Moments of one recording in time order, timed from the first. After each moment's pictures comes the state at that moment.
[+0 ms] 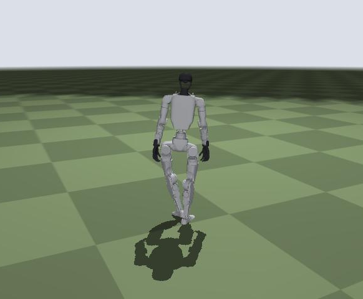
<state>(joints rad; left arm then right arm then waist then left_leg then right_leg) 0.09 0.11 0.27 1.47 0.64 0.15 -0.17 -0.12 -0.20 0.14 1.24 -0.72 0.21 0.28 -0.10 -0.02 0.08 -0.14 -0.08 0.61 0.41 -0.11 0.22 0.11 -0.10 -0.50 0.01 -0.16 -0.01</state>
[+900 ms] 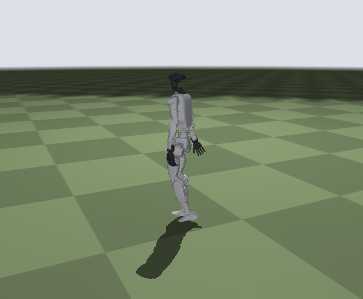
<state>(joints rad) 0.00 0.10 0.20 1.32 0.58 0.13 -0.17 0.01 -0.20 0.00 1.51 -0.55 0.27 0.30 -0.09 -0.03 0.11 -0.07 -0.23 -0.05 0.36 0.04 0.26 -0.10 -0.05 -0.15 0.19 -0.11 -0.02</state>
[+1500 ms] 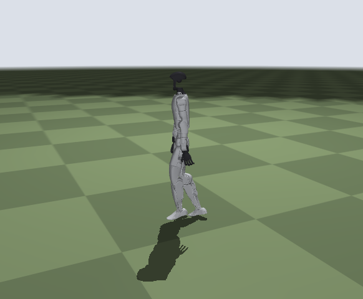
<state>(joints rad) 0.07 0.07 0.24 1.41 0.67 0.15 -0.24 -0.09 -0.16 0.05 1.42 -0.53 0.11 0.14 -0.04 0.02 0.09 -0.11 -0.12 0.38 0.22 0.02 0.26 0.21 -0.03 -0.61 0.25 -0.07 0.18</state>
